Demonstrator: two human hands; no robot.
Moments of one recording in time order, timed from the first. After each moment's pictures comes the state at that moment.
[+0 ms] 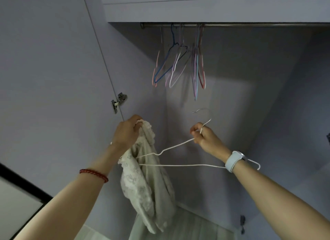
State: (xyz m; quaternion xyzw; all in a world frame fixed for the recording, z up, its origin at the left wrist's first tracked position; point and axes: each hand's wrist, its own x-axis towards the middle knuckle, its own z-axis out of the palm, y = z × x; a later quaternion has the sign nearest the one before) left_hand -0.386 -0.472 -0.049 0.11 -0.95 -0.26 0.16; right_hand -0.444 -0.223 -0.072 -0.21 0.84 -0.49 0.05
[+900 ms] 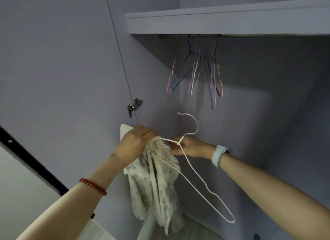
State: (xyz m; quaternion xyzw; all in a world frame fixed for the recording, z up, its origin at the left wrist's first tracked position) left_hand -0.350 -0.486 -0.041 -0.20 -0.94 -0.03 0.29; right_hand -0.438 -0.283 -0.049 -0.38 0.81 -0.35 0.27
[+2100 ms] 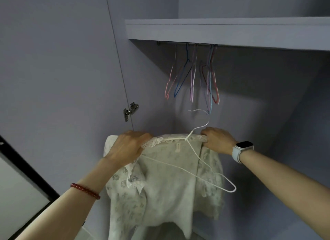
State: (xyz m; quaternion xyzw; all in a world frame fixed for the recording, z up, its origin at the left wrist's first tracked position) left_hand -0.350 -0.491 -0.040 -0.15 -0.94 -0.02 0.30; right_hand -0.494 -0.218 -0.041 -0.32 0.95 -0.03 0.01
